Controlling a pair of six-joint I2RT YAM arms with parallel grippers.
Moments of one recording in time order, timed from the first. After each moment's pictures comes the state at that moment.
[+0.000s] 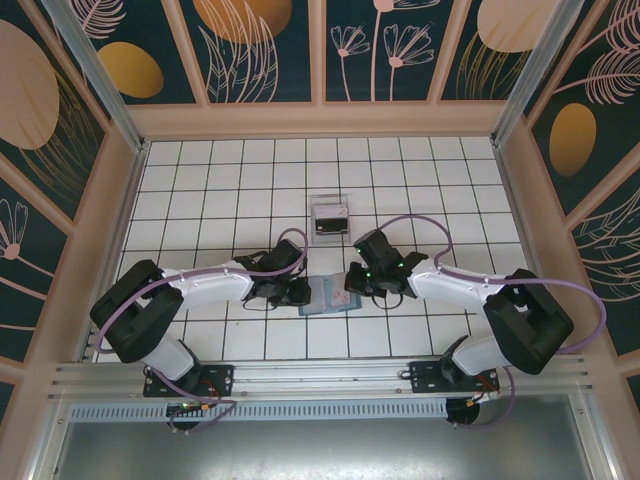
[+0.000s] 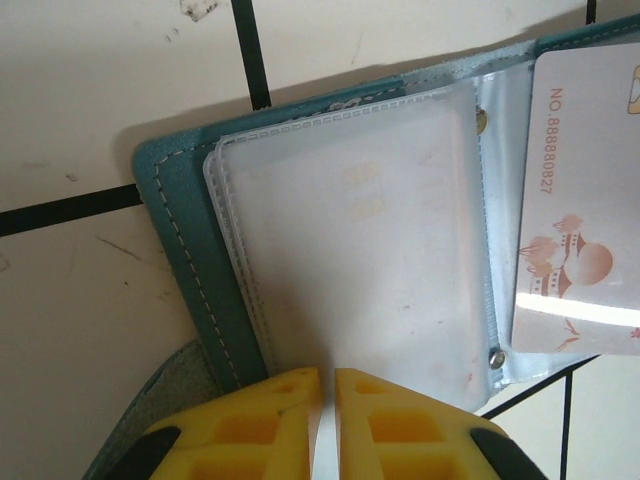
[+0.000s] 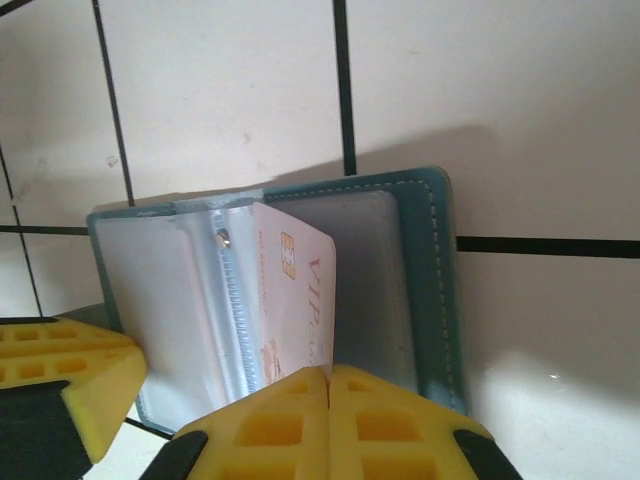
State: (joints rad) left arm -0.82 1.57 0.74 -0.30 0.23 -0.77; right arm 0.76 1.41 0.68 -0.31 -0.18 0.88
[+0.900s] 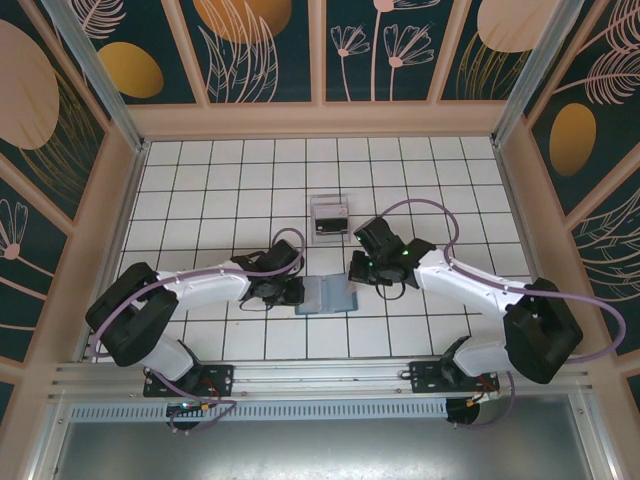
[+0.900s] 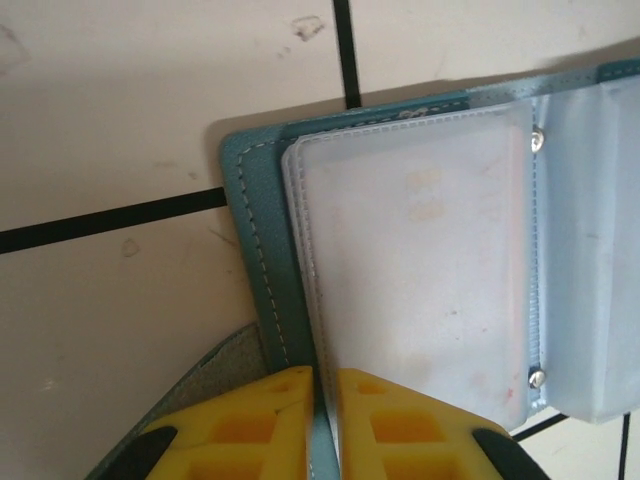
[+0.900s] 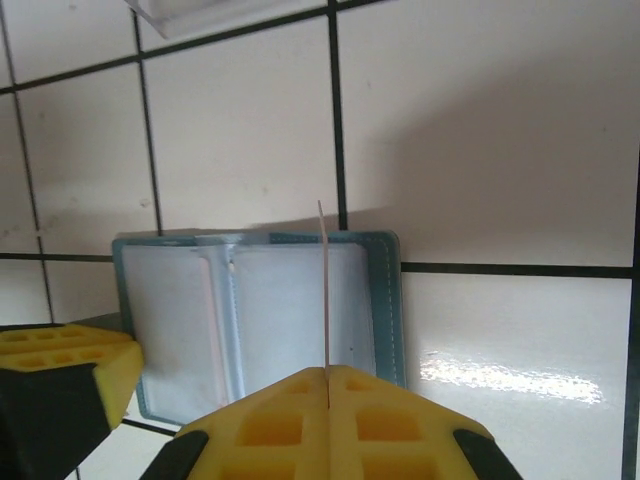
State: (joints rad) left arm -0.81 1.54 0.73 -0.36 0.15 -0.75; right arm 0.76 1.34 0.83 -0.54 -0.06 0.81
